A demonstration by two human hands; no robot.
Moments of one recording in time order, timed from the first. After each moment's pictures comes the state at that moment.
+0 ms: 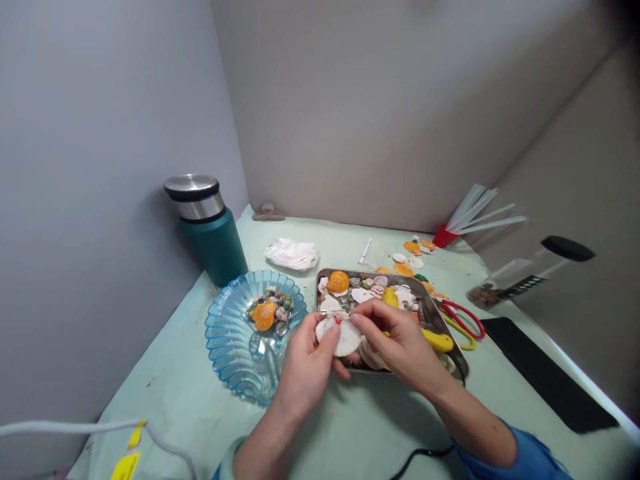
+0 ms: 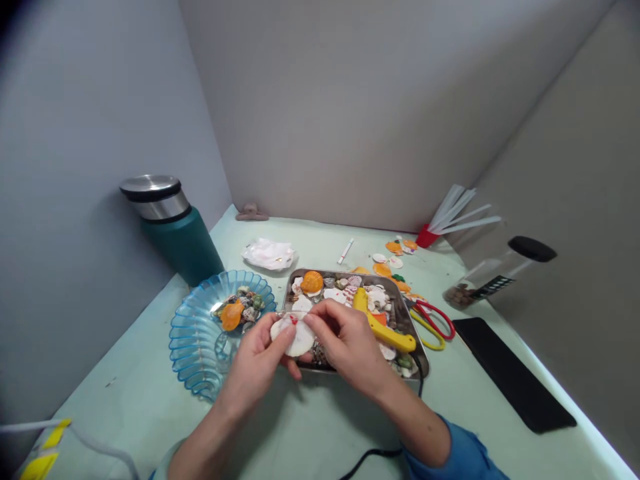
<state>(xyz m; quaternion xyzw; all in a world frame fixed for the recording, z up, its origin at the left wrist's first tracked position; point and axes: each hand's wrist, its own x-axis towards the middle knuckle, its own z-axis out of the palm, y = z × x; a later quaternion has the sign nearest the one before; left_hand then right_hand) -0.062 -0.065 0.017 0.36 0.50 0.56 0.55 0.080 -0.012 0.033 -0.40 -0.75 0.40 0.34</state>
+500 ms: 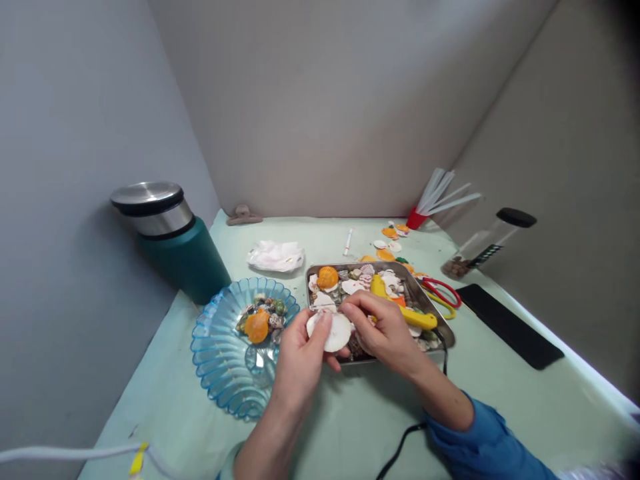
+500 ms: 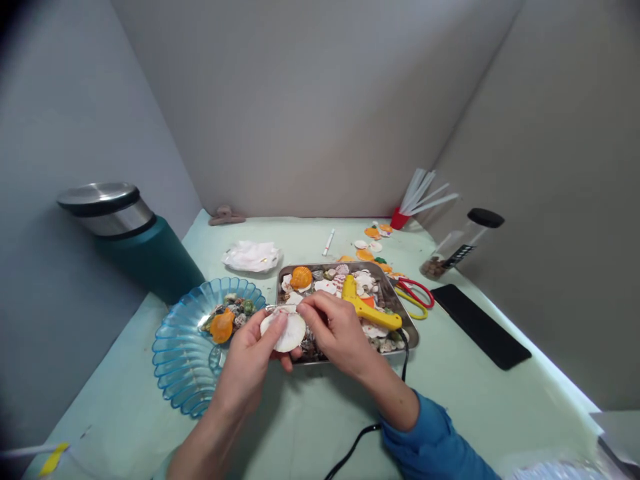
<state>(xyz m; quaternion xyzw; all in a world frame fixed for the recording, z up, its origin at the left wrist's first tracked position) -0.076 -0.056 0.018 0.35 0.48 0.55 0.59 0.064 -0.015 0.022 -0.40 -0.78 0.27 0.40</state>
